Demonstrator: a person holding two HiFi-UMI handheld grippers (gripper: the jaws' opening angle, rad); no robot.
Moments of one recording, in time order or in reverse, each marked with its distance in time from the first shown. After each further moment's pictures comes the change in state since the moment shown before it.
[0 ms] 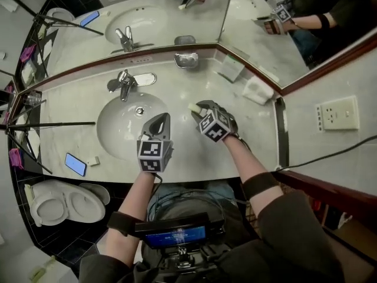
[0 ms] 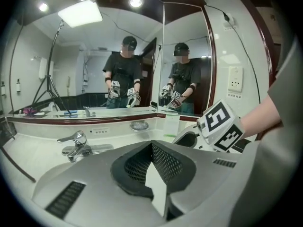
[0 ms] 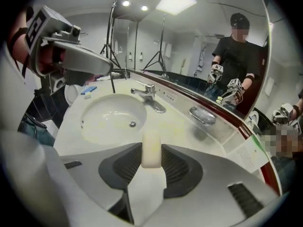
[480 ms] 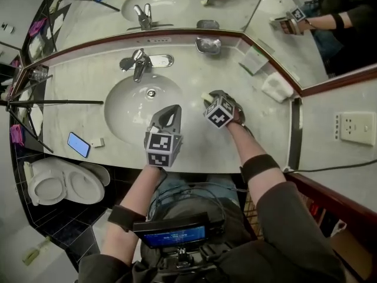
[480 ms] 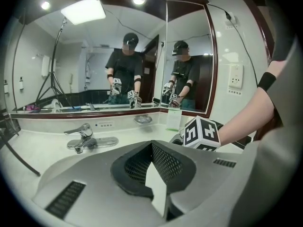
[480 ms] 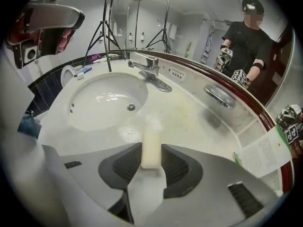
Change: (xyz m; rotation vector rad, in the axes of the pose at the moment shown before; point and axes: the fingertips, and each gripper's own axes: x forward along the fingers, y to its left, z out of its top) left arm -0.013 0.014 -0.028 -0.009 0.034 0.018; right arm 0.076 0.007 -0.043 -0.026 0.190 0.007
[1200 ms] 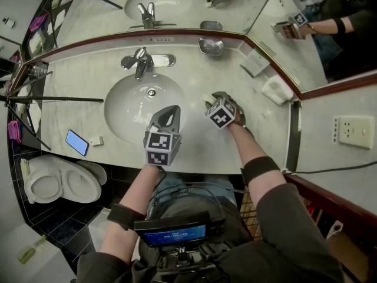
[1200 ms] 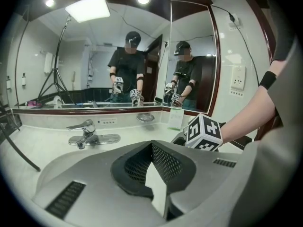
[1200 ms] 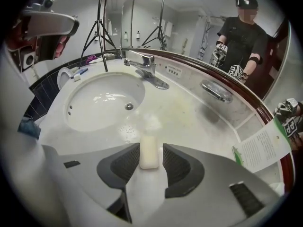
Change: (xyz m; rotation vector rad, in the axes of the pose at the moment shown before) left arm -0.001 0.011 -0.011 -0.033 0.007 0.008; right arm 0.001 -0.001 -0.006 0.050 0.025 -0.005
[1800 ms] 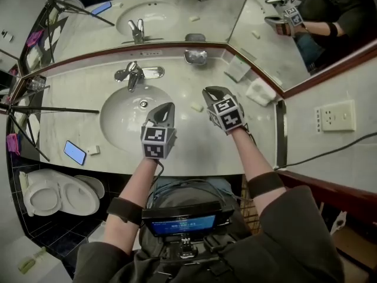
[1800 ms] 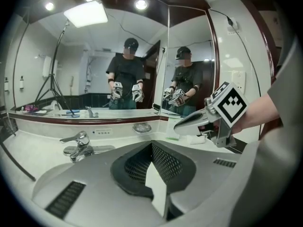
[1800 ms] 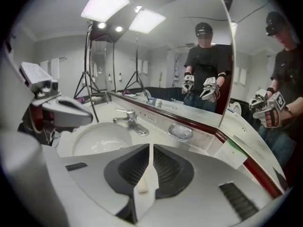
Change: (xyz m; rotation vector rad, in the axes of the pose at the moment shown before) left arm 0.010 -0.015 0.041 0.002 -0.065 -0.020; right arm -0.148 -0.053 0.079 0.228 -0.407 -0.099
